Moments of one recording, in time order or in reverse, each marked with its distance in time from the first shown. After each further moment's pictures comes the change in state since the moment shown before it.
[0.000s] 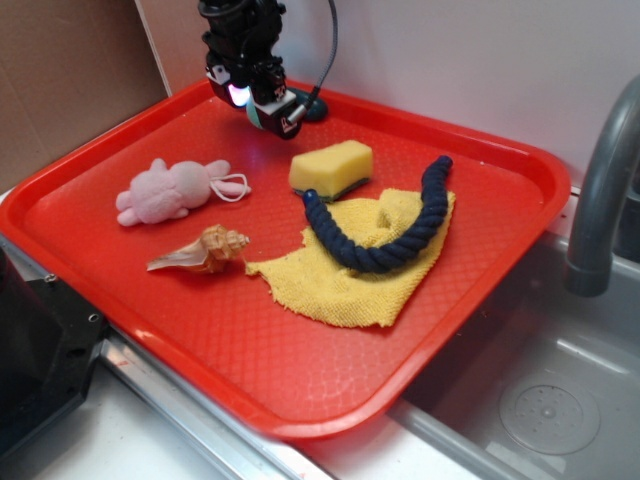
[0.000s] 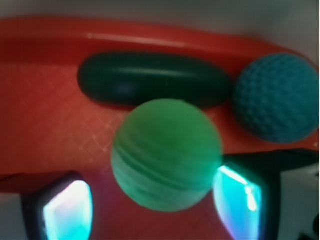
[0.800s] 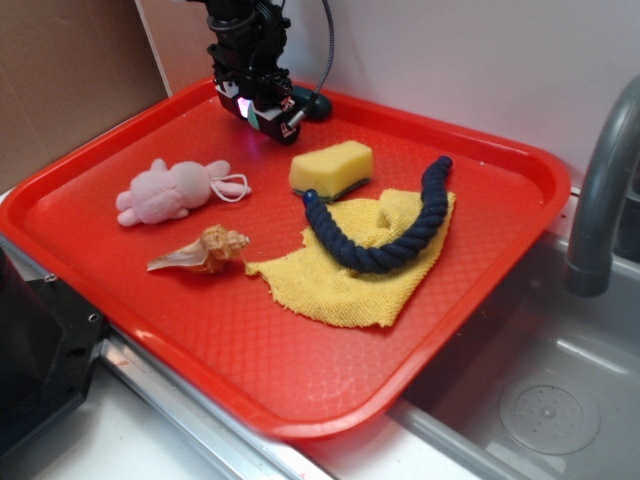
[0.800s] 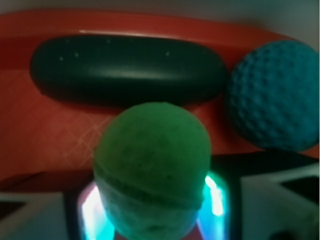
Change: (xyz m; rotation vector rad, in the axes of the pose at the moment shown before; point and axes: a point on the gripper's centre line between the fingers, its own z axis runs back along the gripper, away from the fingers) arm -0.001 0.002 -0.010 0.008 0.028 0.052
